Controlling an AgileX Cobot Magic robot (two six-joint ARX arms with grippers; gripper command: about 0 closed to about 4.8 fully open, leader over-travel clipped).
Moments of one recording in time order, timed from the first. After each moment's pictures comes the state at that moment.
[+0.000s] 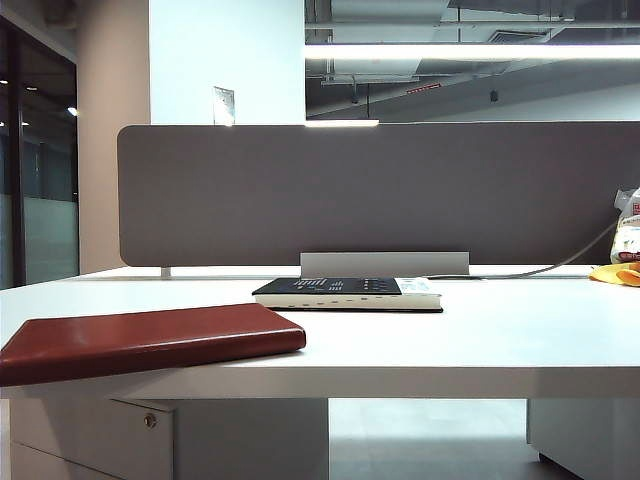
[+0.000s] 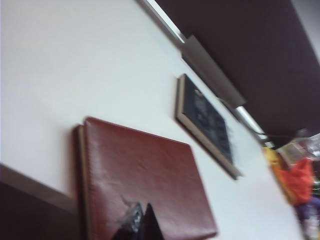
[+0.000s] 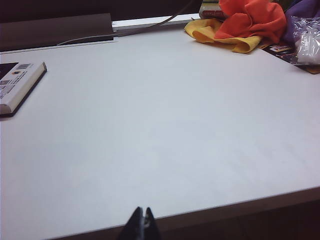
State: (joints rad) left arm 0.01 0.01 0.01 -0.17 0.22 -0.81; right arm -0.08 0.00 0.01 -0.17 0.09 0.13
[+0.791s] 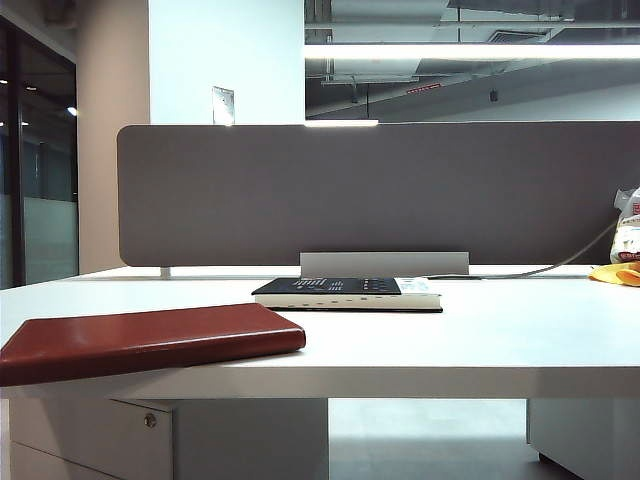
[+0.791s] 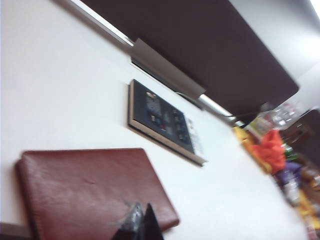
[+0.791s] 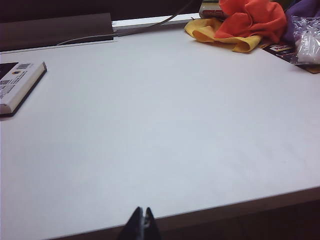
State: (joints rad) left arm 0.01 0.01 0.25 -0.31 0.34 -0.65; right arm -0.08 0.00 0.01 -0.17 0.09 0.13
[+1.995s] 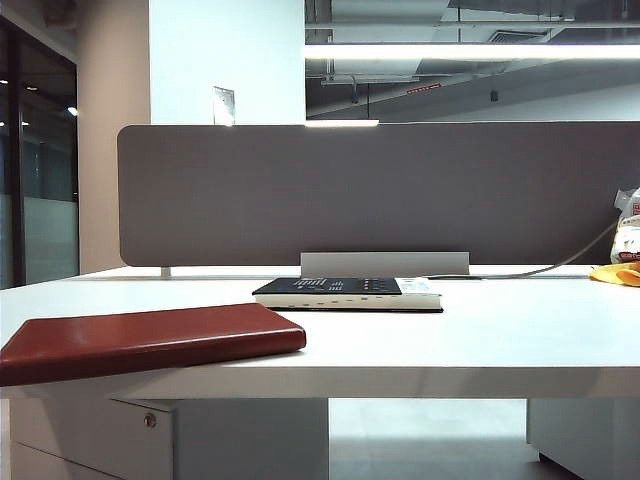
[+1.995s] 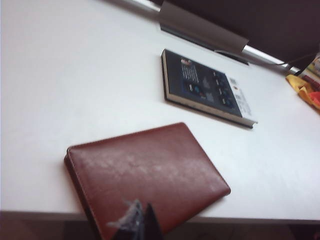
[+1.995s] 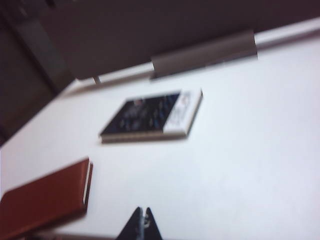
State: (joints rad) left arm 0.01 0.28 0.42 -0.43 0.31 -0.35; right arm -0.07 0.12 0.42 -0.44 -0.40 0.36
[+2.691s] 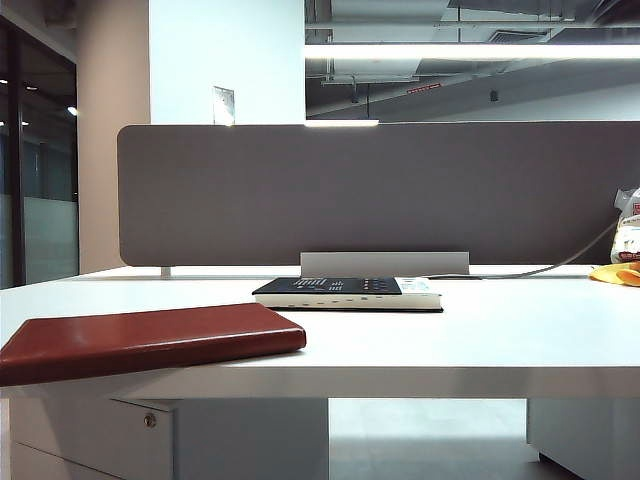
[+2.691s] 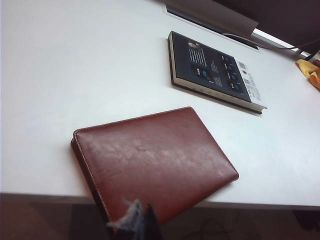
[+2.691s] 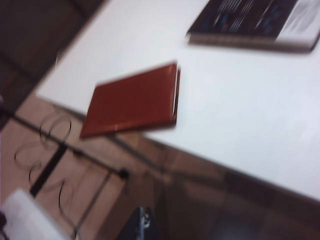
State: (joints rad) left arm 0.01 0.28 0.41 -0.49 0.31 -0.33; right arm 0.26 0.65 0.73 -0.61 -0.52 0.29
